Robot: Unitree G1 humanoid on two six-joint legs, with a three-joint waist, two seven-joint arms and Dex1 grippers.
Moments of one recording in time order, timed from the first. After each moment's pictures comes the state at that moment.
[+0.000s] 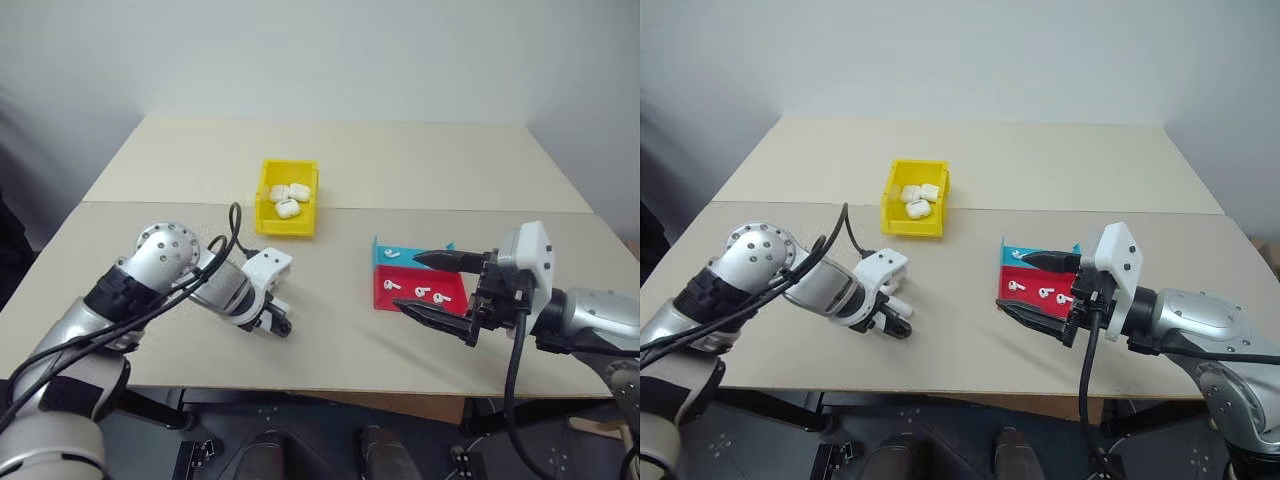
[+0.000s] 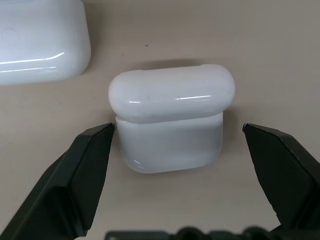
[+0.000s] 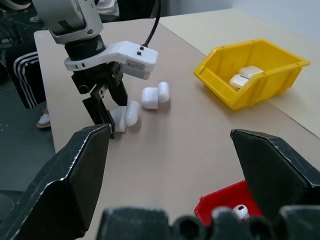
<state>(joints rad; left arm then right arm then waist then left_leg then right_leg) -0.93 0.82 -0.58 0.03 -1.93 1.48 0.79 -0.13 -0.85 -0.25 -0.67 0.85 0.69 0.75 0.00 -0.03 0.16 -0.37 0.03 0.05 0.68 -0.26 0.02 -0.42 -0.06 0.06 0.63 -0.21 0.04</state>
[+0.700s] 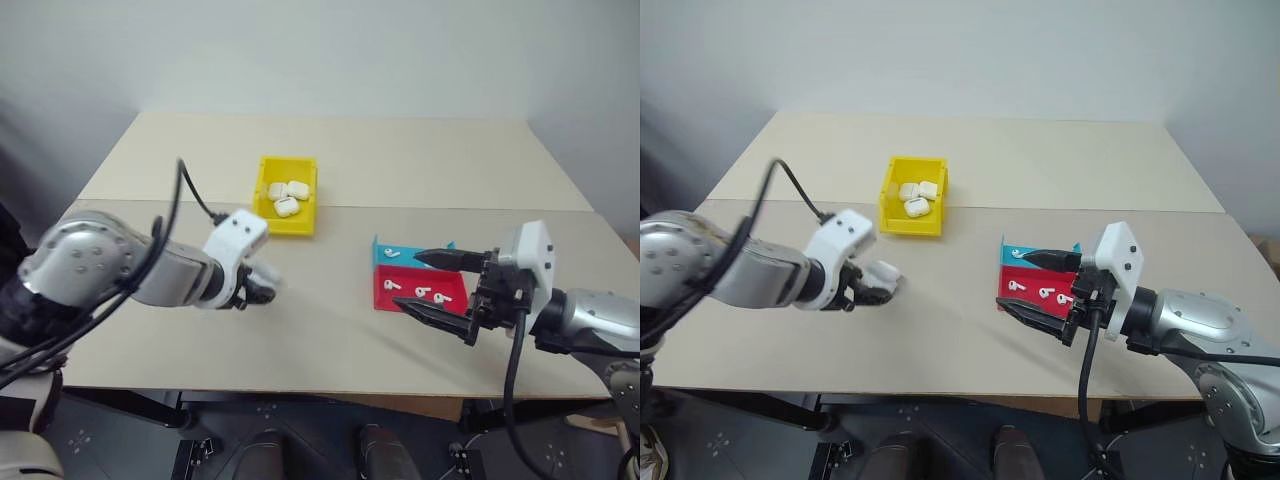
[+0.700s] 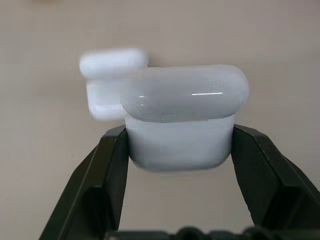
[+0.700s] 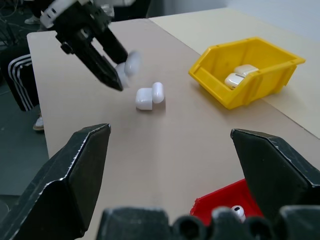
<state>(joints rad) -0.78 1.06 -0.23 -0.42 -1.66 1.26 0.35 -0.15 -0.84 -0.25 -0.64 0.85 0.68 0.75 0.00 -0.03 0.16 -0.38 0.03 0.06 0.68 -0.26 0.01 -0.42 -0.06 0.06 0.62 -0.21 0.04</state>
